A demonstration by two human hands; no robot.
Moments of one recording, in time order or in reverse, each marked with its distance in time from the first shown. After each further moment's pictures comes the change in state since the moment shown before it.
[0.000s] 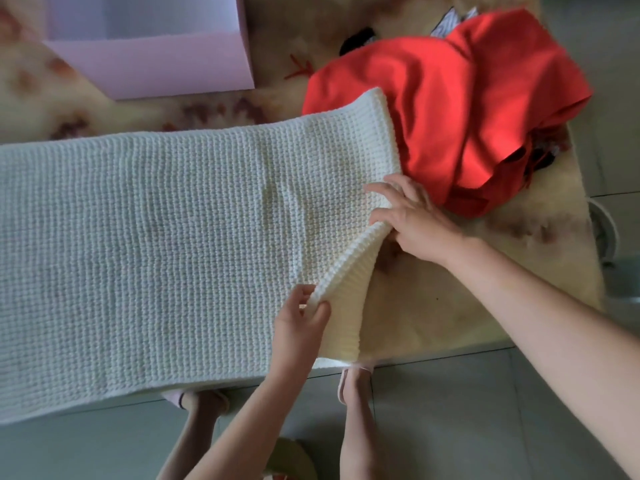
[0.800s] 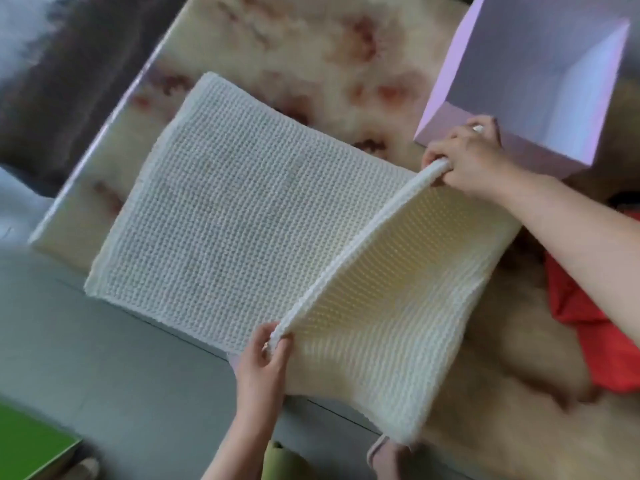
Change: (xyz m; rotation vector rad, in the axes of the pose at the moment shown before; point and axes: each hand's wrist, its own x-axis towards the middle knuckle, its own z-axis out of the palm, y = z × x) left_hand -0.035 -0.104 -0.281 -0.521 0.540 -0.167; right_hand 0.291 -0.275 -0.083 -0.194 0.012 -0.271
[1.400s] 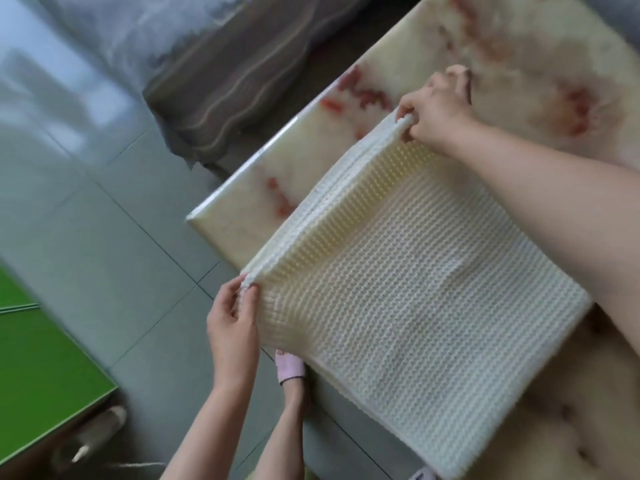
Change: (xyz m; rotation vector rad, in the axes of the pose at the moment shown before) left_hand 0.135 0.015 -0.197 -0.271 0.470 0.009; right_hand 0.235 -0.312 0.019 -0.144 0.028 -0.212
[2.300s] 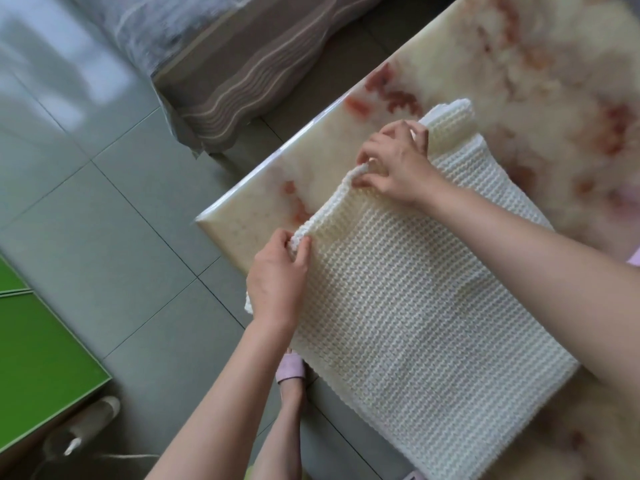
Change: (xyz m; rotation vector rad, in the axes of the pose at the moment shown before) left_hand 0.056 0.045 0.053 0.594 -0.112 0.081; right_hand -0.023 -0.069 0.035 0.221 -0.048 -0.307
